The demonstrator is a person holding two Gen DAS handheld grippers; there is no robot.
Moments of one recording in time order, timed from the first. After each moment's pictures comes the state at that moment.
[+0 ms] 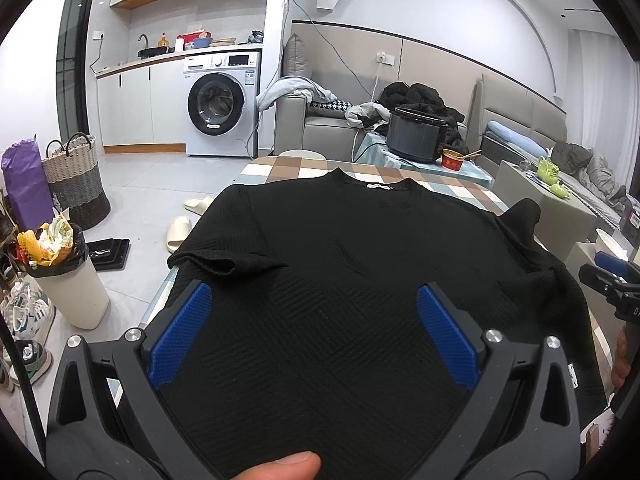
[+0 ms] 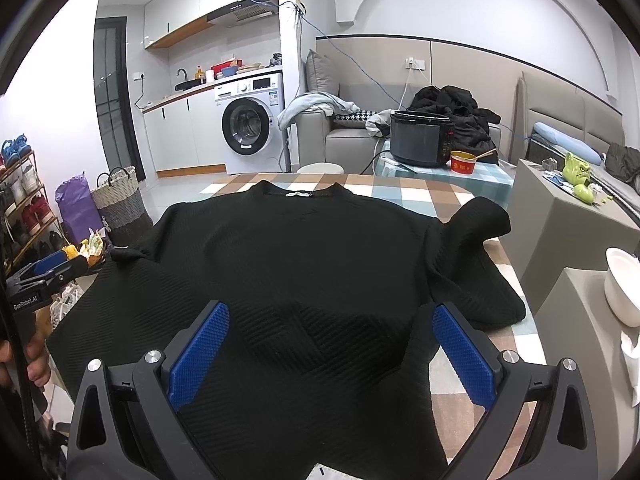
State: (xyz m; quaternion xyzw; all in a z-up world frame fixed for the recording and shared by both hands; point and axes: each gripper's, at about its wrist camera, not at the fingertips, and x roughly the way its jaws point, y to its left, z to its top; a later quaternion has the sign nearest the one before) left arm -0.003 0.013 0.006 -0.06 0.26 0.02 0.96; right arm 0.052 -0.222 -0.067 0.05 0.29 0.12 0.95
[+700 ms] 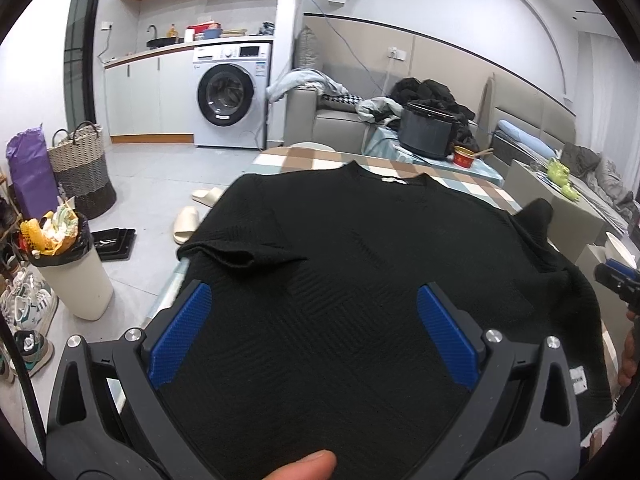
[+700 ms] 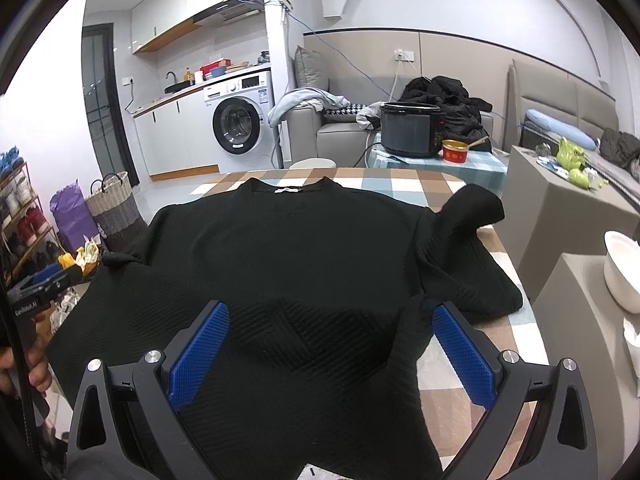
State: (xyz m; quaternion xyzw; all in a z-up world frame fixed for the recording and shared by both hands) left arm 0.010 0.035 -0.009 -0.07 0.28 0.04 0.96; right arm 0.059 -0.237 -0.074 0.08 0.31 0.11 0.94
